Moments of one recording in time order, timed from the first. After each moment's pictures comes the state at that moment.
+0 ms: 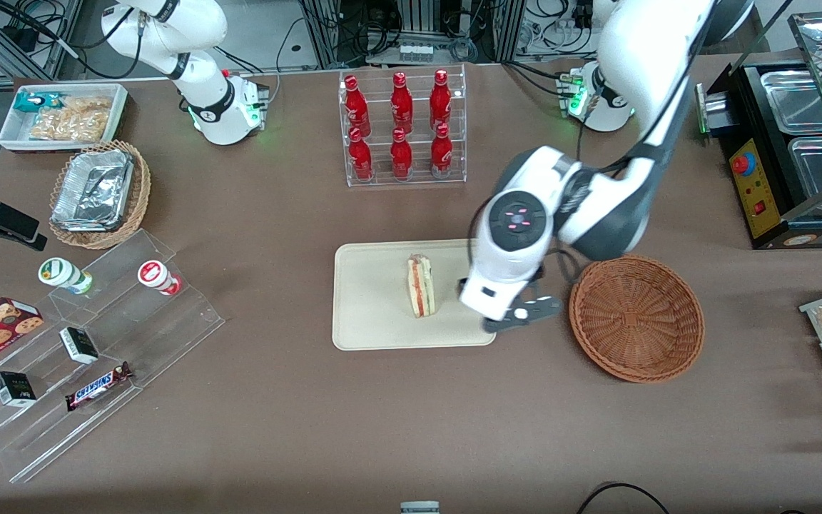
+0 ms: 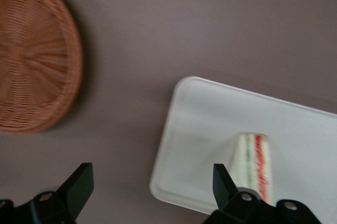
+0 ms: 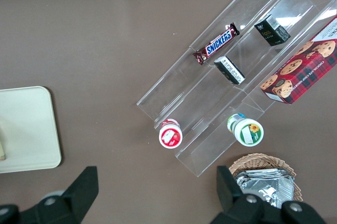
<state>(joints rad) -0.38 0.55 -0.21 -1.30 0.15 1.71 -0.87</state>
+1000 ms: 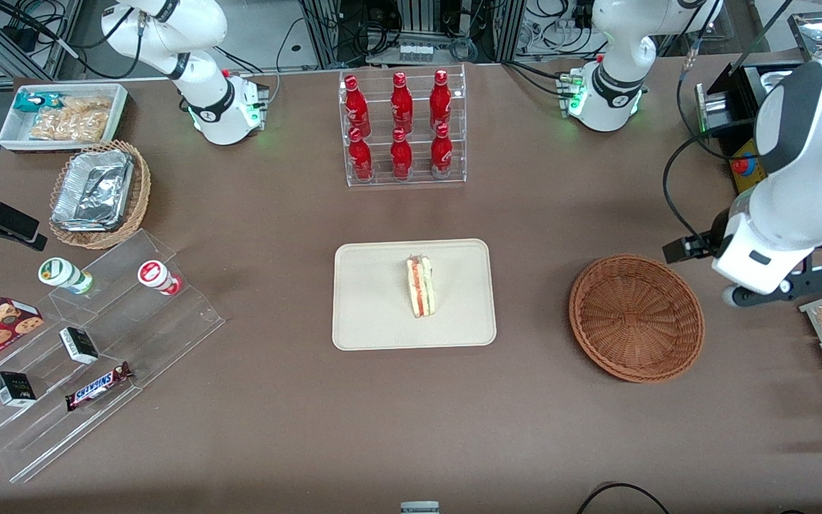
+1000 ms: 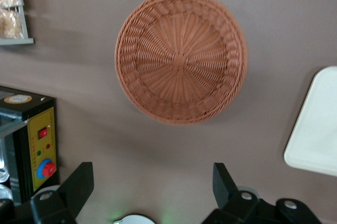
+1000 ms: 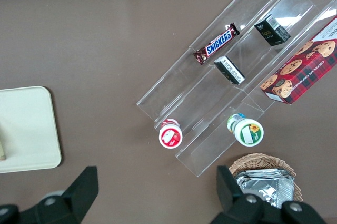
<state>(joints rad) 0.03 0.21 -0.22 -1.46 0.14 1.45 -0.36</state>
